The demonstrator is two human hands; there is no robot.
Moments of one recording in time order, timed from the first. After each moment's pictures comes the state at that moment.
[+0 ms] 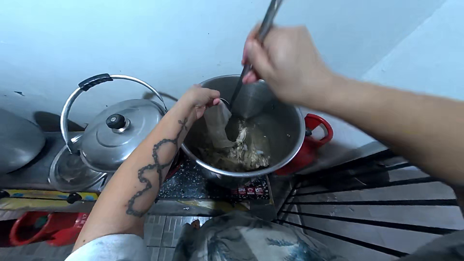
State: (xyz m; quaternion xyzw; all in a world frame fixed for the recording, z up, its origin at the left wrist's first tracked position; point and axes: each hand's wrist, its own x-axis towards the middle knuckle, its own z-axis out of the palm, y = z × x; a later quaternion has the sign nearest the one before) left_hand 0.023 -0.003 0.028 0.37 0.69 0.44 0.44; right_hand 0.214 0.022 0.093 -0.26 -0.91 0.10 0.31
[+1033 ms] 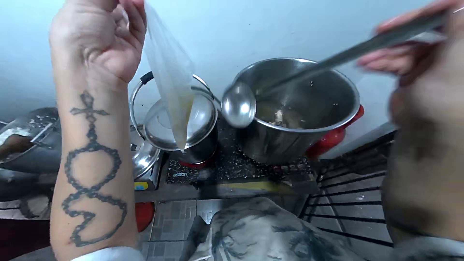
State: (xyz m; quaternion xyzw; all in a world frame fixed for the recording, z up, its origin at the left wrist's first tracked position) left_hand -0.154 -0.212 0.156 0.33 0.41 0.79 0.31; right_hand 0.182 -0.156 0.070 -0.27 -0.68 0.27 0.63
